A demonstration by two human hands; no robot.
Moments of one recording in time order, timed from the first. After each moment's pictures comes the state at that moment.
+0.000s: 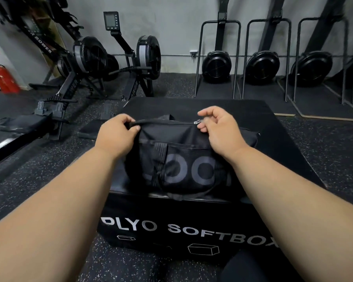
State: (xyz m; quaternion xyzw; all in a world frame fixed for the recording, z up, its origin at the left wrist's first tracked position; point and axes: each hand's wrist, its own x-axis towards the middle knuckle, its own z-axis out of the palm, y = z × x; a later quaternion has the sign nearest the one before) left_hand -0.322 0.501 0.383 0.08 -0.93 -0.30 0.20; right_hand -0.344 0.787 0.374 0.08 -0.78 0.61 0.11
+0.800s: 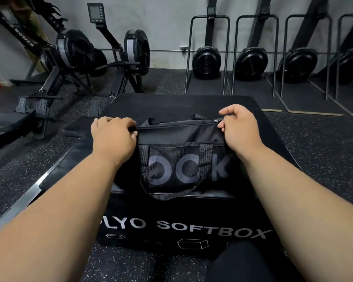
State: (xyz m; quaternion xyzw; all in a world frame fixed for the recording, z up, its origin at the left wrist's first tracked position) left_hand -0.316 0.538 0.369 0.06 -0.97 -0.03 0.23; right_hand -0.339 0.857 0.369 -0.06 -0.80 0.57 0.17
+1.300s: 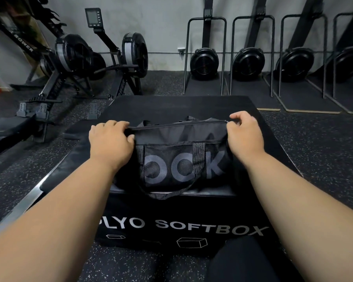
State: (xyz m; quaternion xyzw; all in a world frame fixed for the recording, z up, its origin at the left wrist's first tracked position) left_hand -0.311 0.538 0.360 0.05 -0.98 -0.04 0.20; right_hand -0.326 0.887 0.356 -0.10 -0.87 0.43 0.20
